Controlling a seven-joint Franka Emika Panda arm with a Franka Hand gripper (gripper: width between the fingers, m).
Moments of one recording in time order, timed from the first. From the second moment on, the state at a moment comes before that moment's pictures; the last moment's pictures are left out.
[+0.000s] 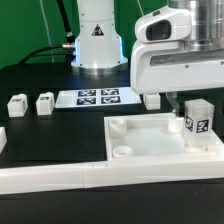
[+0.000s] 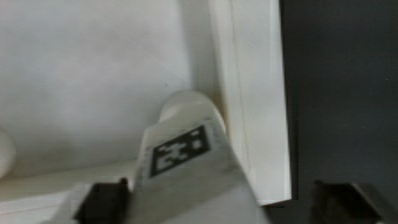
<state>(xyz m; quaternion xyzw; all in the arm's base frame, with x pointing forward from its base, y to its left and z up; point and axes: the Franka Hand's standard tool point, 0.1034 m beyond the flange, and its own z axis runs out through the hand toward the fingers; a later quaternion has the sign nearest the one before) 0.630 0.126 0.082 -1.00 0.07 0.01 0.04</state>
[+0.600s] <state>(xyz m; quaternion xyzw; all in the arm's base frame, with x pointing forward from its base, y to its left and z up) 0.629 0.121 0.081 -0.95 0.30 0.02 0.03</state>
